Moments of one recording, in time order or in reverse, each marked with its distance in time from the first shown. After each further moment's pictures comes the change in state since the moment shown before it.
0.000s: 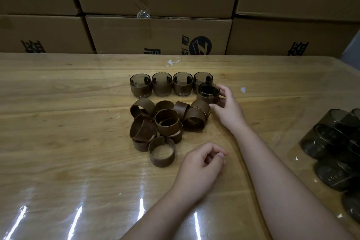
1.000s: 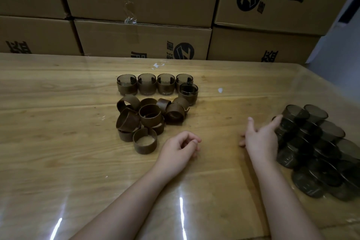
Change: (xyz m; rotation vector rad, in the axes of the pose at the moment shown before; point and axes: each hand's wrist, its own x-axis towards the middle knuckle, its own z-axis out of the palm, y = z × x) left_hand -0.002 0.002 -0.003 0.041 -0.028 -0.035; right_hand -0.117 0.011 -0.094 -0.174 0.490 0.425
